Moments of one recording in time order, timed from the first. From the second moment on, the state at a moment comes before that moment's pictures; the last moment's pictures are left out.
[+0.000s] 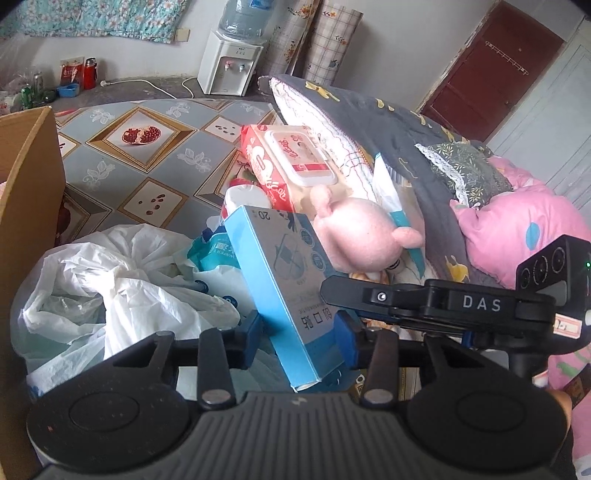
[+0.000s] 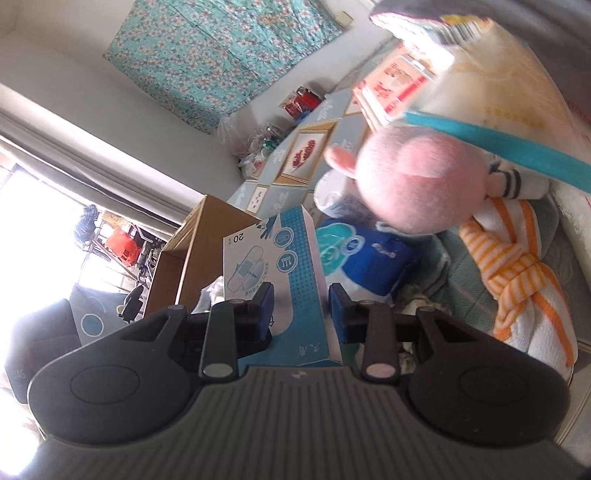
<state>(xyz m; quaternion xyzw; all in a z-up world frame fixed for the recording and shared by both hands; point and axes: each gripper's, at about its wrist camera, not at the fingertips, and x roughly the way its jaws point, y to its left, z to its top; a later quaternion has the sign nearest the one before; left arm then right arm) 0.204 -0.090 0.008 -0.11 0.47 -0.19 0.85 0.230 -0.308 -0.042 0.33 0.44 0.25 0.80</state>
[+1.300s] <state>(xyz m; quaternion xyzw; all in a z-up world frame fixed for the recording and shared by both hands) 0.302 0.220 -0.001 -0.06 0.52 0.03 0.85 0.387 0.093 -0.019 0.17 0.56 0.34 0.73</state>
